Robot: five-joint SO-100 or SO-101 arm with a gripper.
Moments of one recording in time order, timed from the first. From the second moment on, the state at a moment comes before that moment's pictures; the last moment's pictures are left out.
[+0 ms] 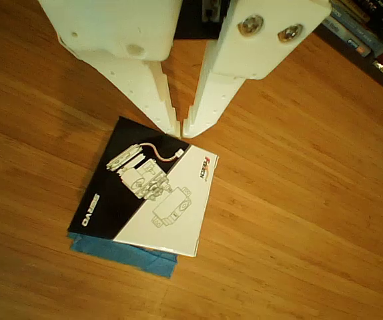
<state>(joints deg) 8.9 106.7 132.0 40.3 -31.7</state>
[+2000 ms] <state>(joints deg) 8.8 99.9 125.9 36.3 -30.8</state>
